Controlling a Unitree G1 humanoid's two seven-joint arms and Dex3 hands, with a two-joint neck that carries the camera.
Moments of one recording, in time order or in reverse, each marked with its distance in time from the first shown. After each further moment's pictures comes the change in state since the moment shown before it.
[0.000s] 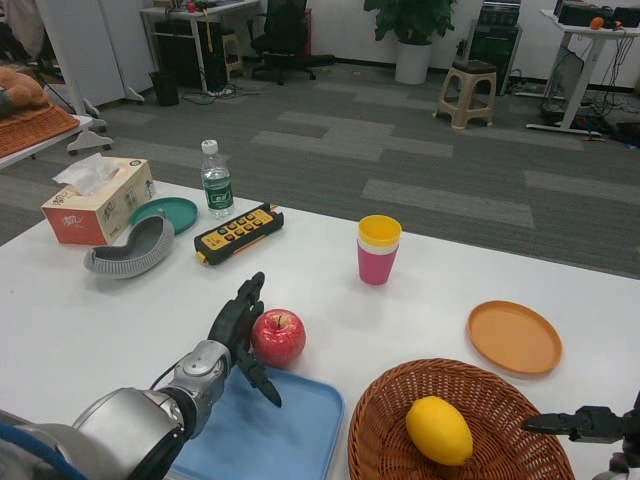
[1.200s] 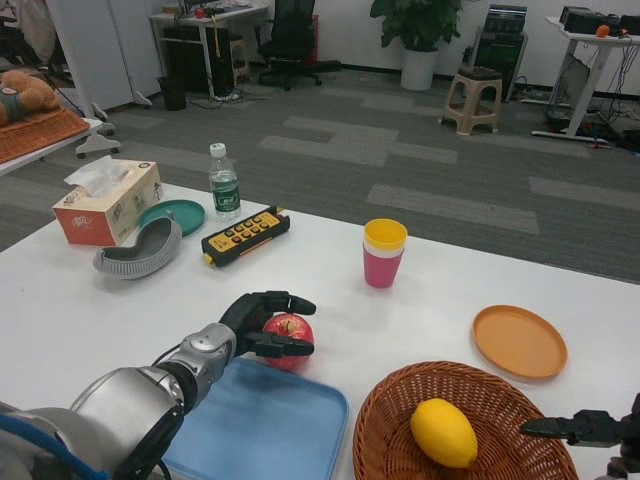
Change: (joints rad) left arm -0.062 0.041 0.012 -0.032 0.185 0.248 -0.077; right arm 0.027 0.001 0.001 -0.037 0.001 0.000 0.000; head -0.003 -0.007
